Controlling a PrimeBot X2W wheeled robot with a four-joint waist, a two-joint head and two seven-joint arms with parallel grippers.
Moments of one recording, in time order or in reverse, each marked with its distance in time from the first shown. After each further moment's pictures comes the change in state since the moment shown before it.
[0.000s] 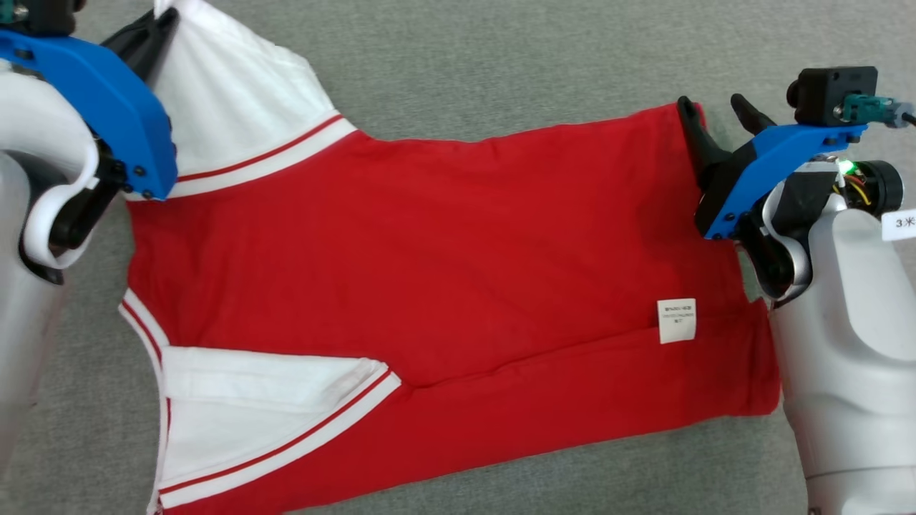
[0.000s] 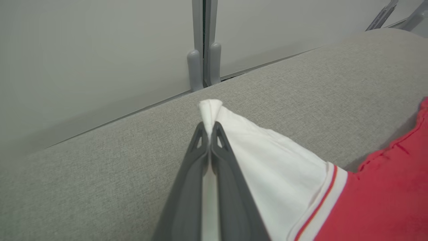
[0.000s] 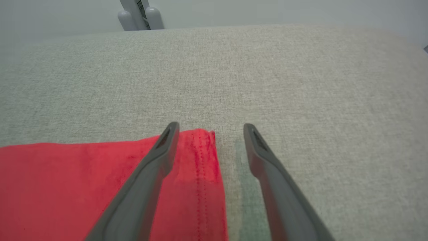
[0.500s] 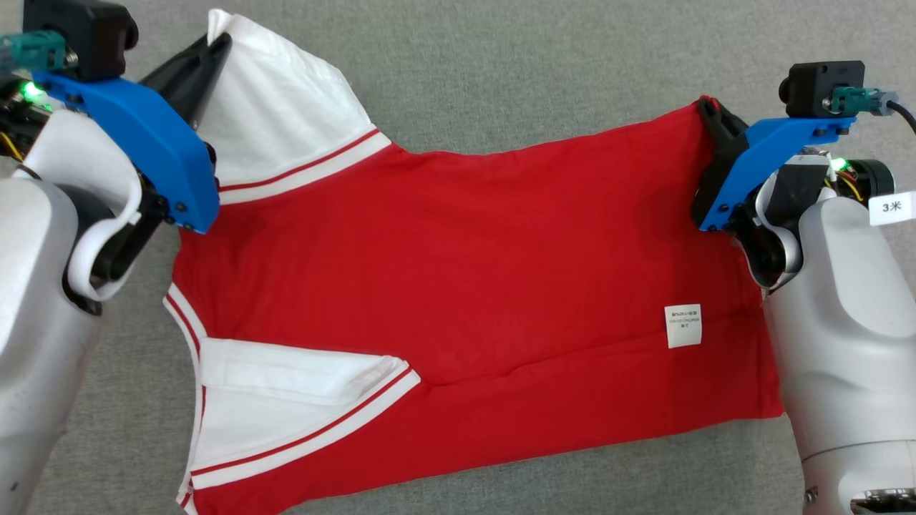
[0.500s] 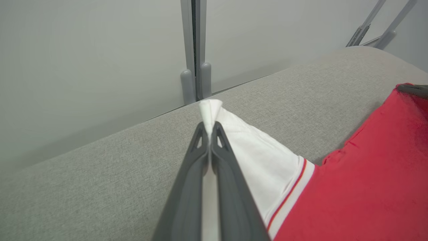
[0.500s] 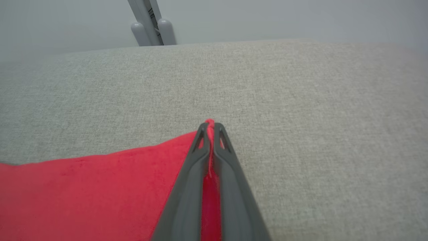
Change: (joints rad) left arm 0.051 -0.017 -0.043 -0.049 -0.036 -0.008 -0.084; right arm -0.084 0.006 -0.031 0.176 -0.035 0.000 -0.029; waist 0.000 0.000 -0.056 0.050
